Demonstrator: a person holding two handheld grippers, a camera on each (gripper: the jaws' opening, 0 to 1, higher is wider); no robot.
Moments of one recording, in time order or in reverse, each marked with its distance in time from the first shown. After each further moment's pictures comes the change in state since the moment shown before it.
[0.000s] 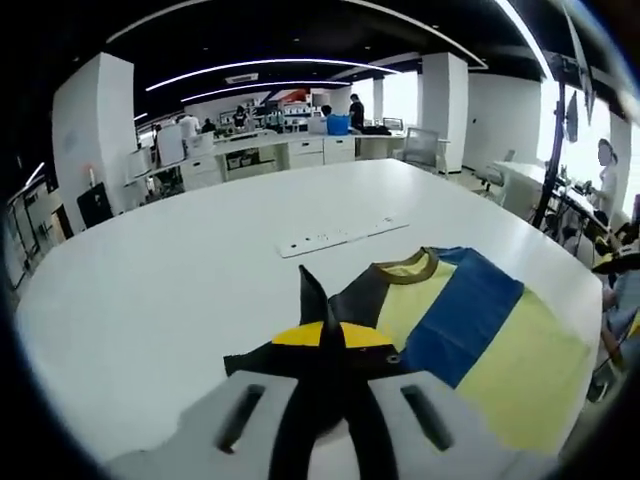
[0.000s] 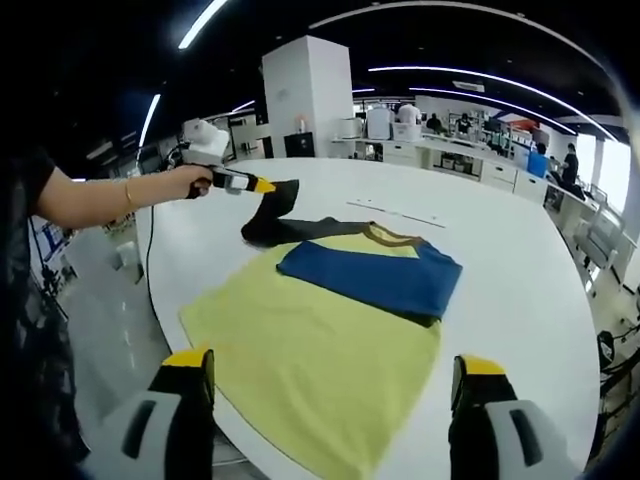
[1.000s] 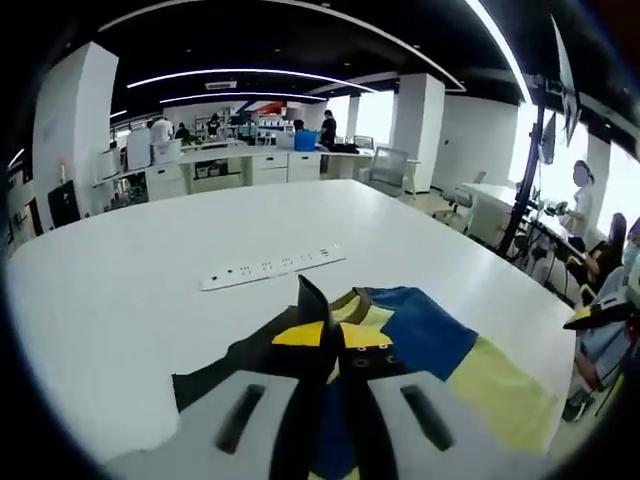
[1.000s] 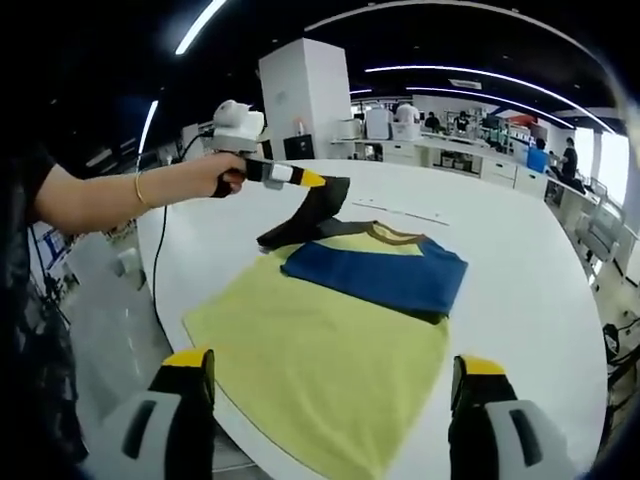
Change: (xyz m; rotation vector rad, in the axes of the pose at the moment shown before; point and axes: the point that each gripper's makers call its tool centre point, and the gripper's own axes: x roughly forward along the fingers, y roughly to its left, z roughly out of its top) left arm 0.046 -0.102 0.042 -0.028 -0.069 -0.154; right arm 0.003 0.005 -0.004 0.029 -0.007 0.006
